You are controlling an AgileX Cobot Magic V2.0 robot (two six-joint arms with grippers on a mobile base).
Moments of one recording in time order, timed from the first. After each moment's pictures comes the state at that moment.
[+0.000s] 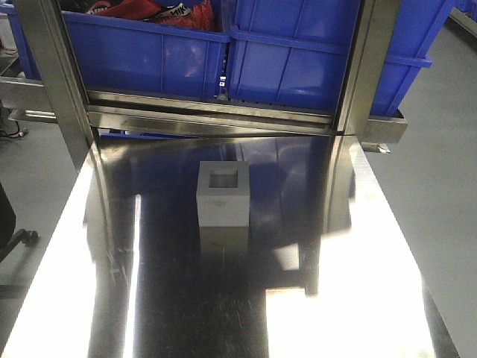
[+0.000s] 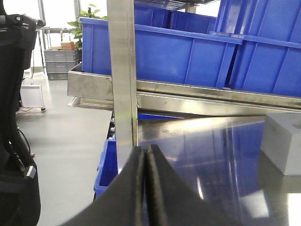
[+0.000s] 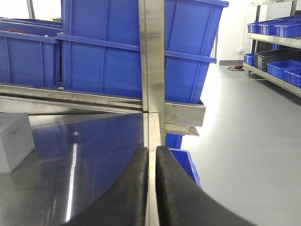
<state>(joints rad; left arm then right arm) 0.02 -0.01 0.03 -0.06 0.09 0.03 0.01 -0.02 0.03 -0.03 0.09 0.05</state>
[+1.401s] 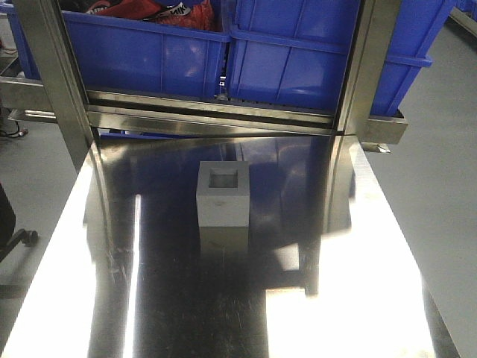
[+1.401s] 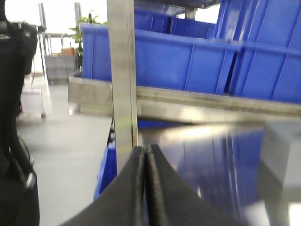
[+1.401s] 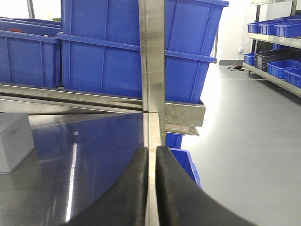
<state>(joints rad) 0.02 -0.01 -0.02 -0.06 0.09 0.03 0.01 -0.02 0.03 -0.03 0.09 0.05</state>
